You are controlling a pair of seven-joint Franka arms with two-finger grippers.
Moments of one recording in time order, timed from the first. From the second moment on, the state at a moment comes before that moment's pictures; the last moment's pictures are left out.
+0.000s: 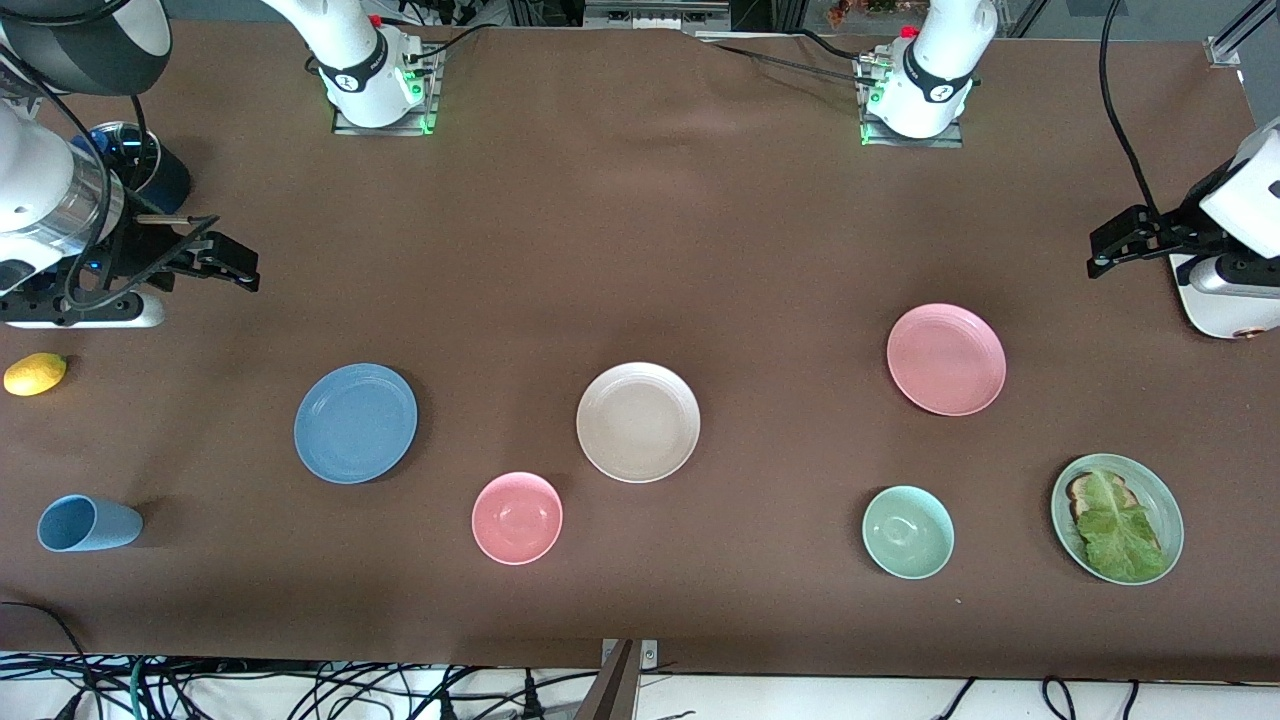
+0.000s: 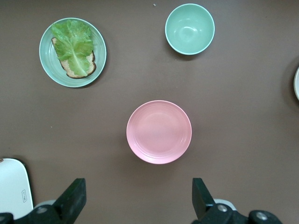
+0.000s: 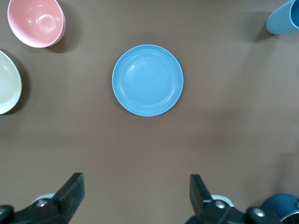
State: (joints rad) left arm 0.06 0.01 -0.05 -1.64 0.01 1.65 0.08; right arm 0.18 0.15 -0.07 -1.50 0.01 1.58 0.10
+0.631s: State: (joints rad) left arm 0.12 0.28 -0.04 -1.66 0.01 1.65 0.08; right arm 0.18 0.15 -0.08 -1.50 0.01 1.58 0.10
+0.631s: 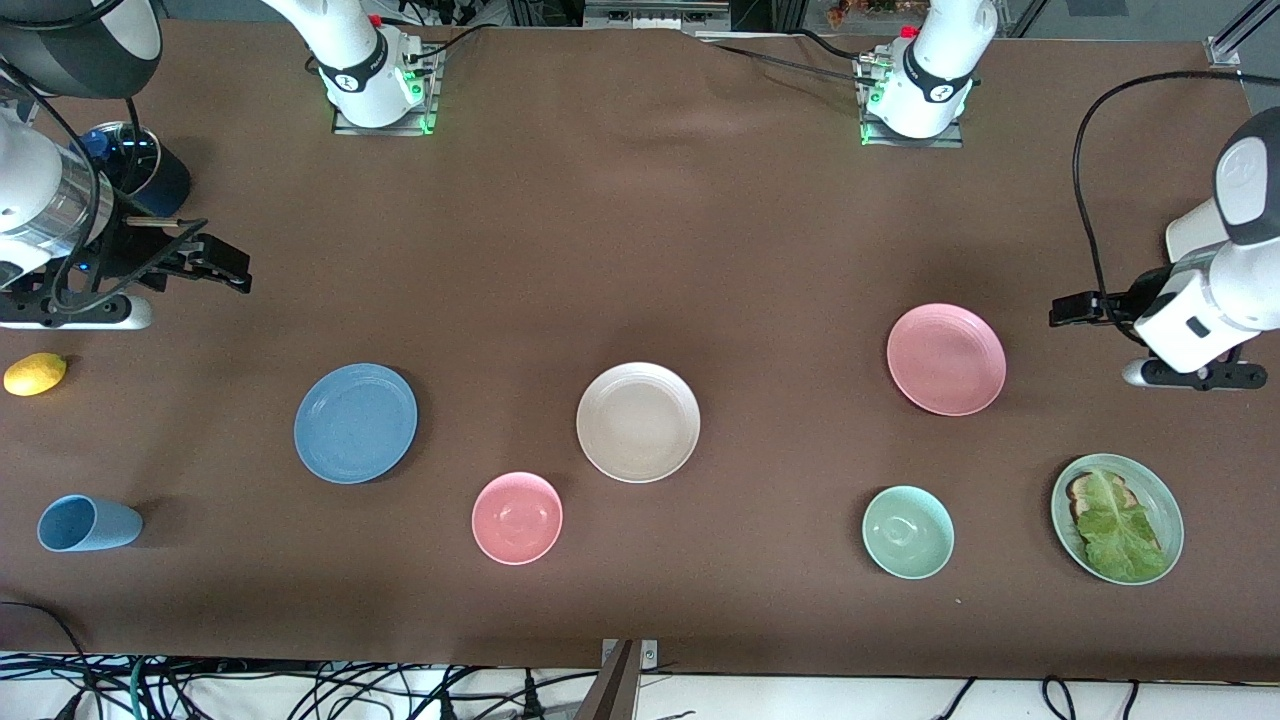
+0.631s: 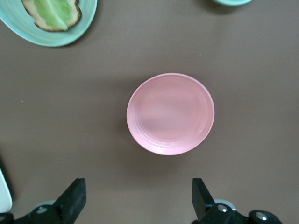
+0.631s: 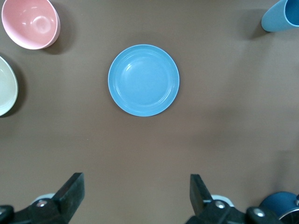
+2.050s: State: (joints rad) left arm 0.21 0.41 -0.04 -2.13 0.04 2.34 0.13; right arm 0.15 0.17 -0.11 -1.50 0.01 1.67 0.10
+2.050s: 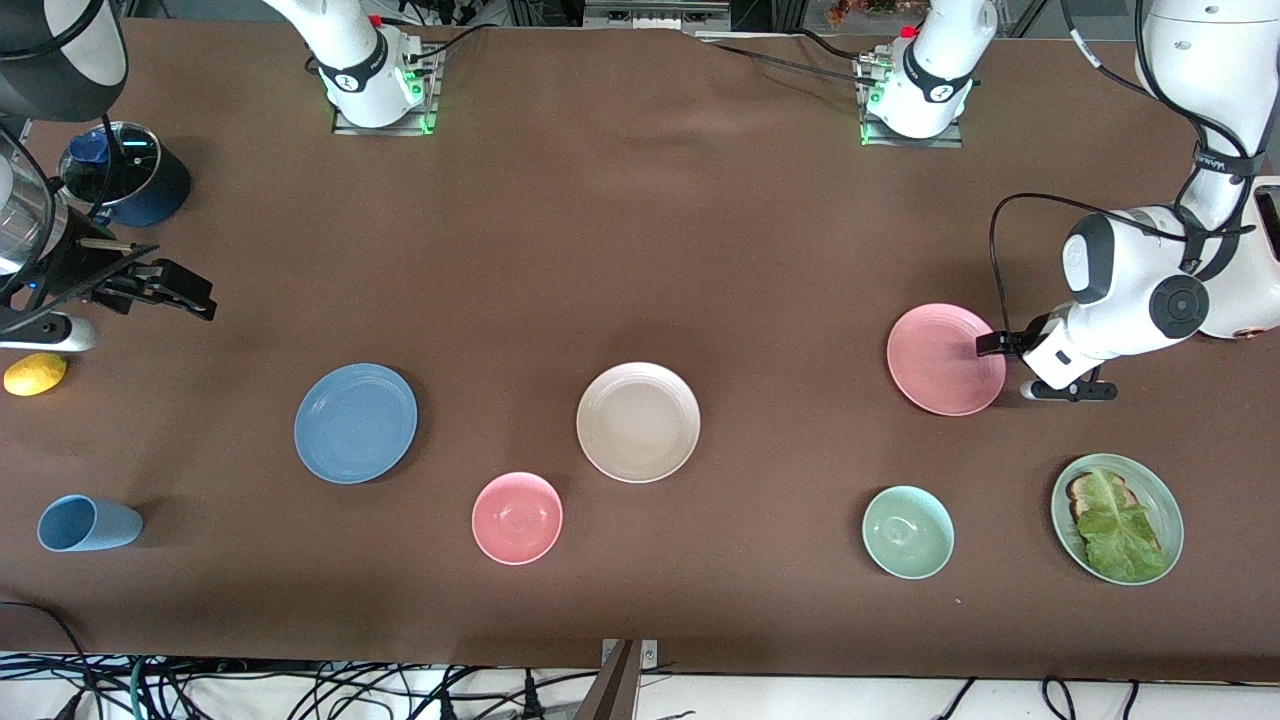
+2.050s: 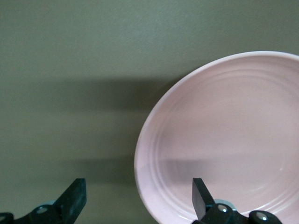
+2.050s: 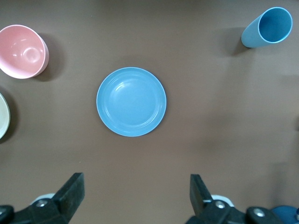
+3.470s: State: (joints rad) left arm 0.19 0.44 -0.10 -1.97 0.04 2.12 0.12; right arm 0.12 0.23 -0.11 -1.49 0.01 1.69 0.06
